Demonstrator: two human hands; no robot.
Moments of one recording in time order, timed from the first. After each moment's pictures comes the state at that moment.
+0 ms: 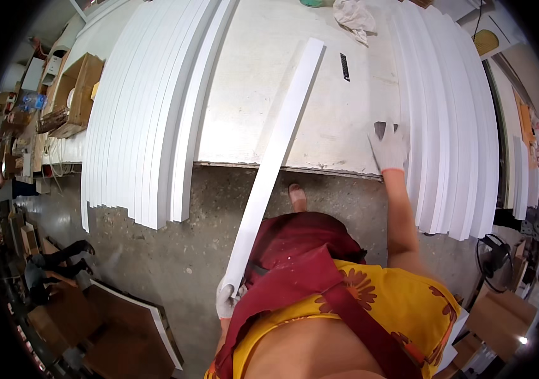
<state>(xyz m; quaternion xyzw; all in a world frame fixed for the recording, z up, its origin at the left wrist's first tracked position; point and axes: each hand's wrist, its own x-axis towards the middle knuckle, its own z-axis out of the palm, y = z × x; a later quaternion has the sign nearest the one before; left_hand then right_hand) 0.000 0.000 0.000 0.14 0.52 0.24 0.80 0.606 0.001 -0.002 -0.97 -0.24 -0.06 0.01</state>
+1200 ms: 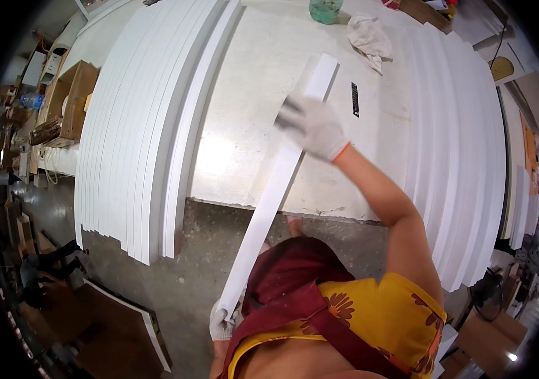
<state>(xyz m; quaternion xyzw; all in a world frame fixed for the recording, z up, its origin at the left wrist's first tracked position) 0.044 0.009 0.017 0.14 0.60 0.28 0.74 0.605 0.229 0.016 -0.67 -0.69 -0.09 0.24</state>
